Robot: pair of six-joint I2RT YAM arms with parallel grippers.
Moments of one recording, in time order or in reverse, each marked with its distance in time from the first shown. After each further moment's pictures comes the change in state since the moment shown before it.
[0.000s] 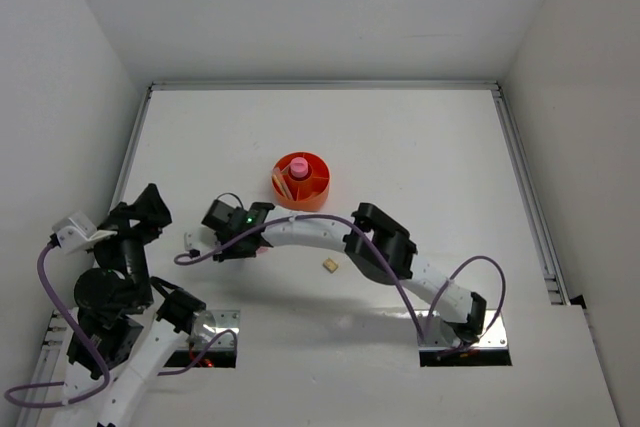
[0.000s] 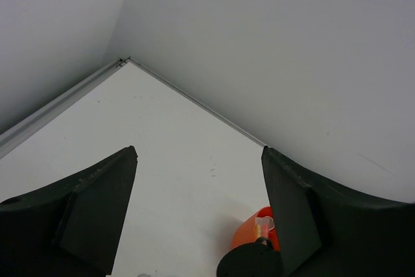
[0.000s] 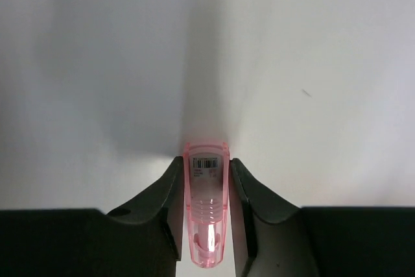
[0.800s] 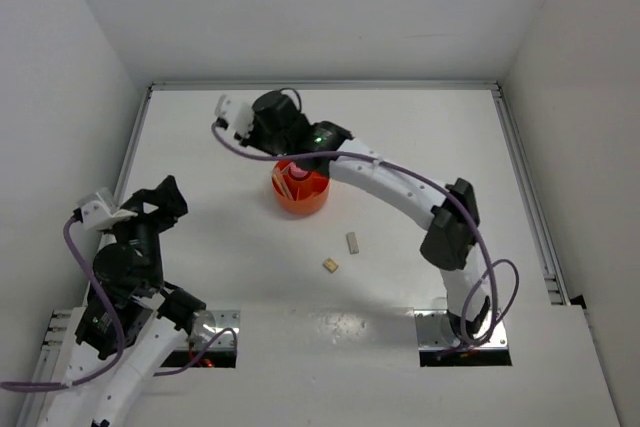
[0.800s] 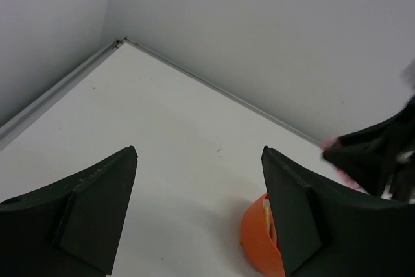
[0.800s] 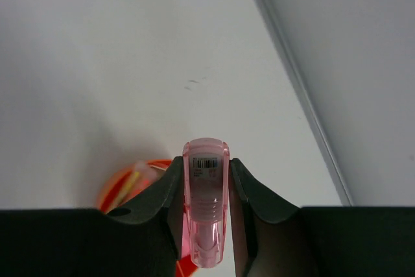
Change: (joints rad) left arm 0.000 0.116 -0.001 0.021 0.038 0.004; right arm -0.258 -0.372 0.018 0.147 0.244 0.040
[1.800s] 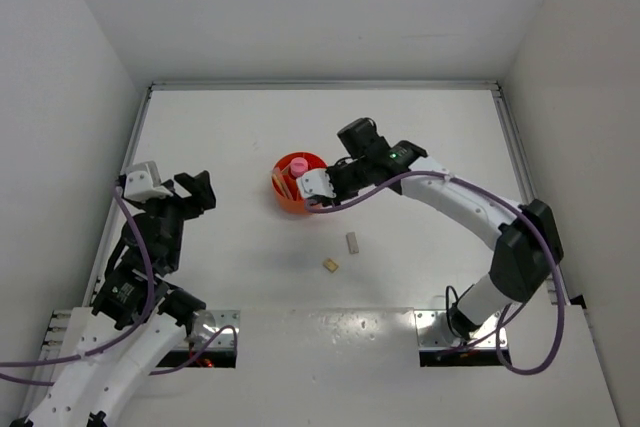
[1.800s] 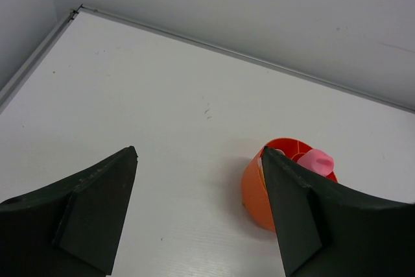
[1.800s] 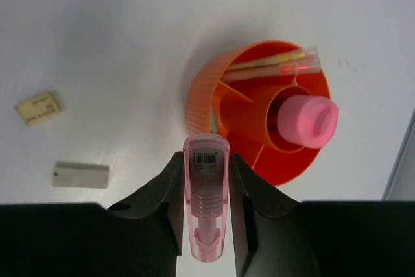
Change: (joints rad) left arm 0.018 0.204 -0.014 0.053 0.214 0.055; right arm -0.247 -0.503 -0.751 -0.115 -0.702 -0.612
